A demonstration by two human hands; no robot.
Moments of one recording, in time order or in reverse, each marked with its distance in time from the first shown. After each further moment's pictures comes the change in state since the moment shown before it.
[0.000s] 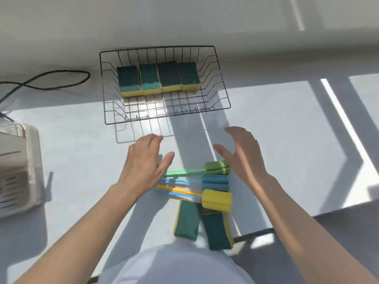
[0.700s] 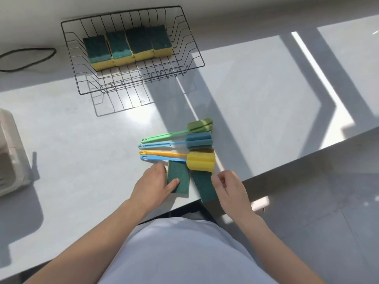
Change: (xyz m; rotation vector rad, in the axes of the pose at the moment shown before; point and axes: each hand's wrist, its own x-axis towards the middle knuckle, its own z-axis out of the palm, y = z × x) left_hand -0.135 0.040 0.075 -0.119 -0.438 -0.143; right_hand -0.238 0.010 0.055 0.332 -0.108 0.438
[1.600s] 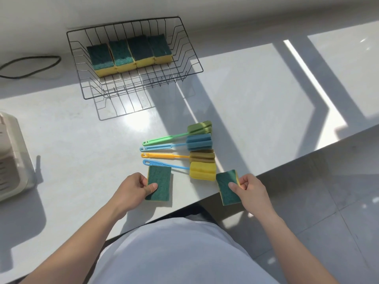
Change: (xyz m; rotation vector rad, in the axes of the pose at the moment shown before) left_hand -0.017 -0.052 -0.026 -0.581 -0.108 -0.307; right_hand 0.000 0.028 -0.041 0.091 0.014 0.335
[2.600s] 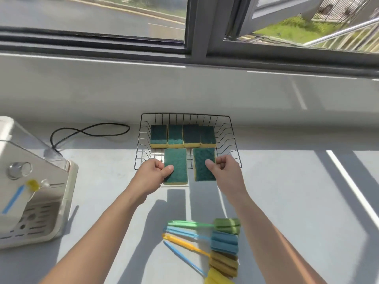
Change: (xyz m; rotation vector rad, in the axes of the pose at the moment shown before) left_hand 0.076 0.169 -0.137 -0.380 0.377 0.225; right_hand 0.125 -0.329 0.032 0.319 -0.125 -0.593
